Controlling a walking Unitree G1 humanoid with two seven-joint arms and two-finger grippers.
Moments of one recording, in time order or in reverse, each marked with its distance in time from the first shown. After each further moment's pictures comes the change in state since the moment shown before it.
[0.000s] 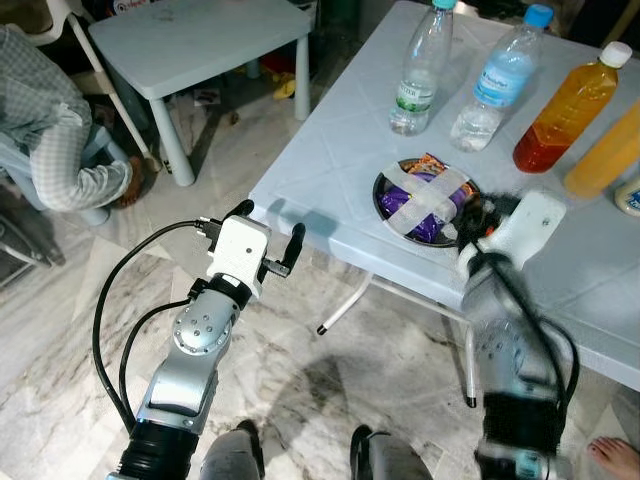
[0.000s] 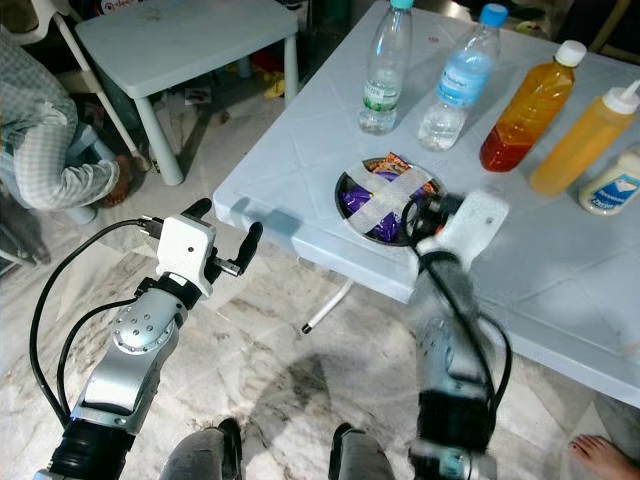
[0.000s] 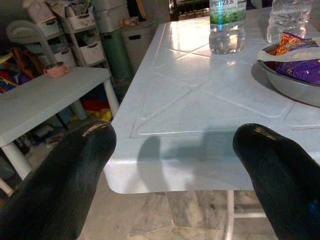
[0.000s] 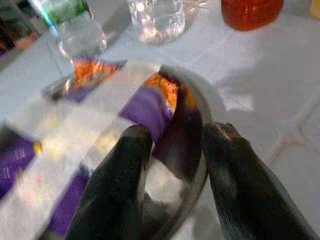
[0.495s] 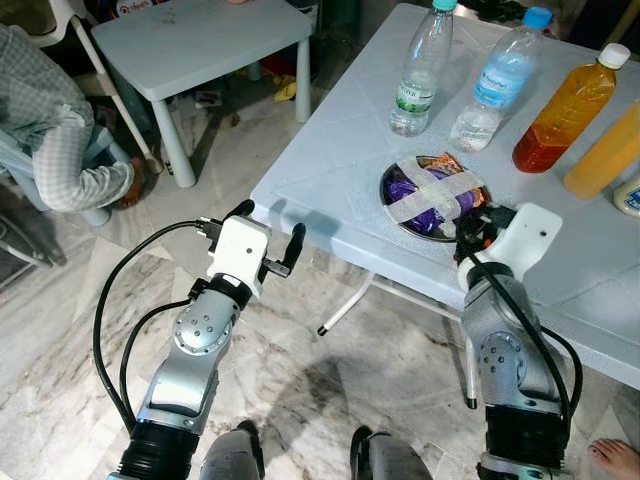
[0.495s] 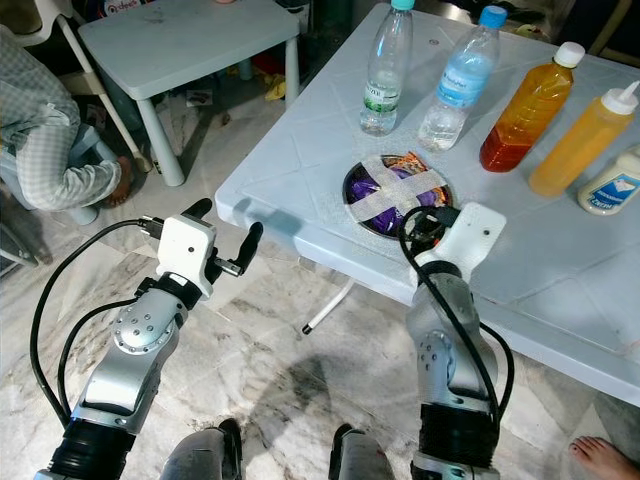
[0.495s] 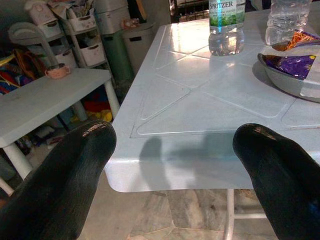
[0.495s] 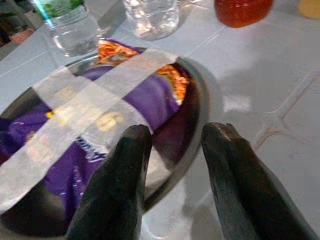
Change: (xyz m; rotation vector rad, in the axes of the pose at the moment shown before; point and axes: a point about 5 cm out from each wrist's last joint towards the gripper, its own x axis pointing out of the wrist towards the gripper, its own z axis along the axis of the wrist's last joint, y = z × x) left arm 0.000 -0.001 0.000 -0.002 -0.001 0.000; right arm -0.004 -0.006 0.000 -0.018 0.011 -0.014
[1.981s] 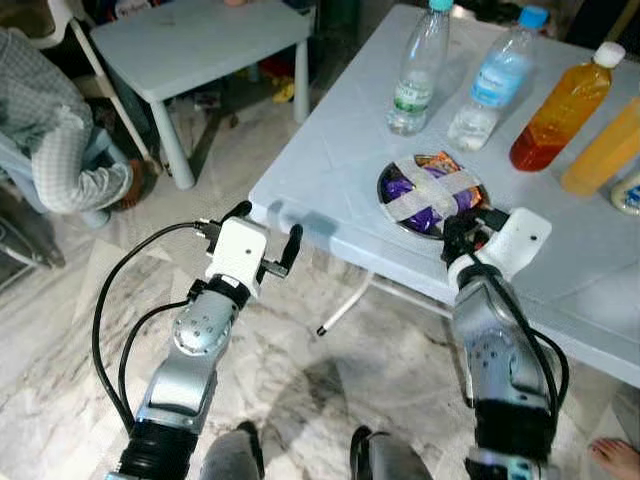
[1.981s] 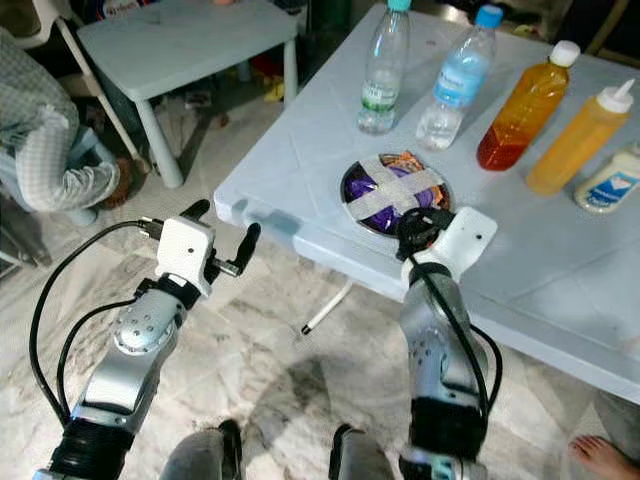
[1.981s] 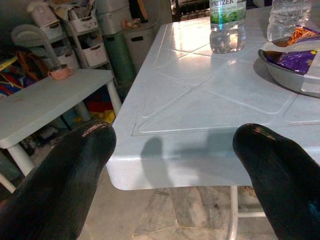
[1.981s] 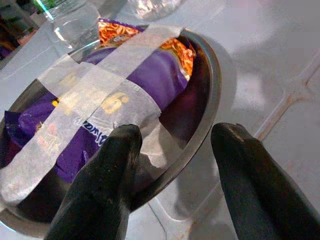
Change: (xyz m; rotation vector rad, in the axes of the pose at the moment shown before) left arm 0.000 0.002 -0.003 0.016 0.008 0.011; right arm 0.005 0.009 -0.011 0.127 0.066 0.016
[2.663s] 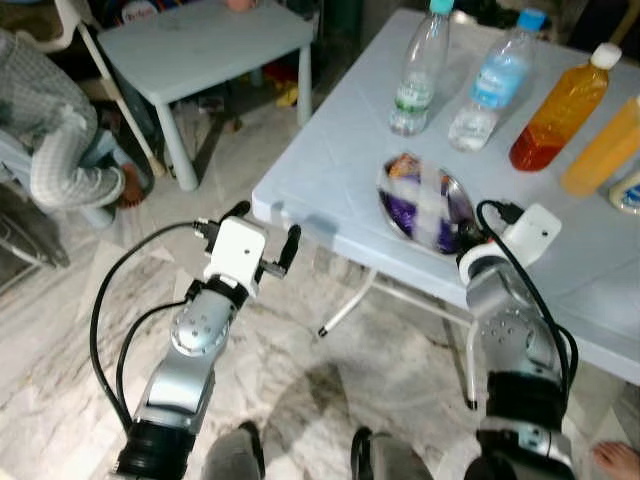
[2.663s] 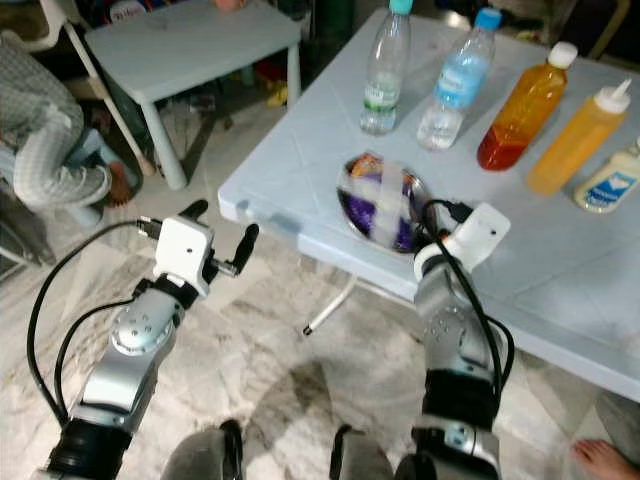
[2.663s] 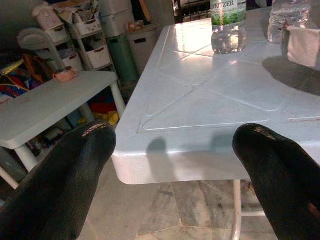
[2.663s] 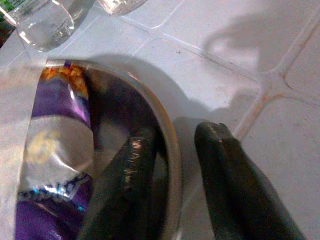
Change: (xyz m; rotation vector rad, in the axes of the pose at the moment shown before) left arm 0.000 0.002 0.000 0.008 0.002 0.000; right arm 0.023 -0.018 0.010 0.067 0.053 -0.061
